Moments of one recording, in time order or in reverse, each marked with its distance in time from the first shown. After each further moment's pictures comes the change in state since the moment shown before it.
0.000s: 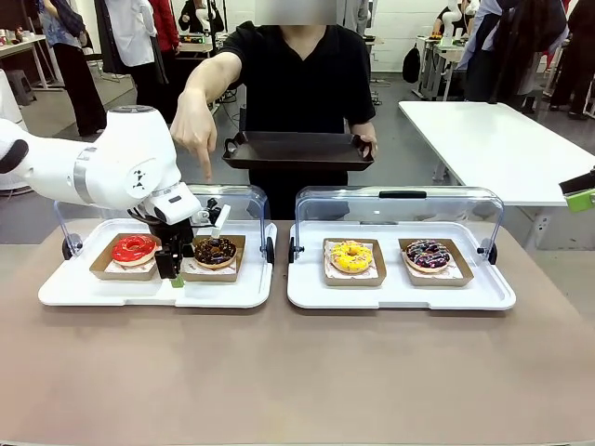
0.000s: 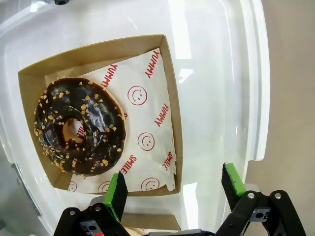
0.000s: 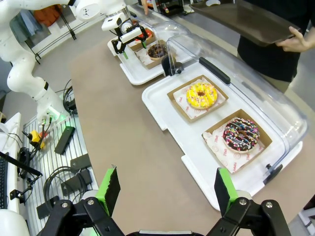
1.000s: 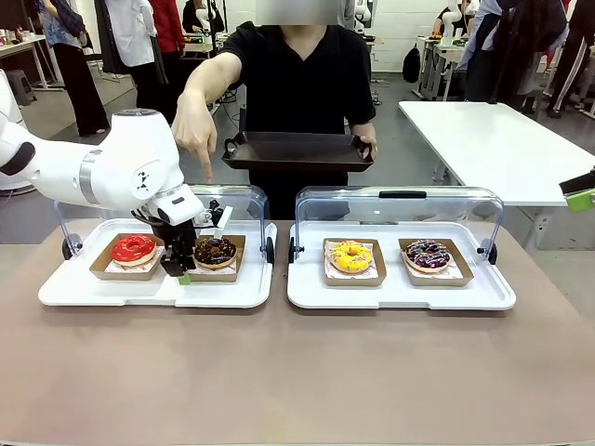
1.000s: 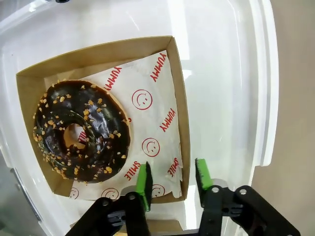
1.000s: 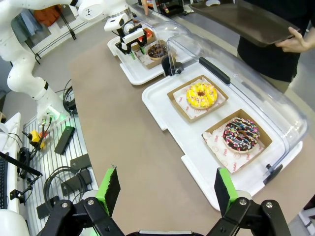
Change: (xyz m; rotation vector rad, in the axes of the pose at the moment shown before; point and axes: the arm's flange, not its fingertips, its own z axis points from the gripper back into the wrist) left arm 0.002 0.006 -0.006 -0.007 -0.005 0.002; right arm 0.000 0.000 0.000 0.000 0.000 0.000
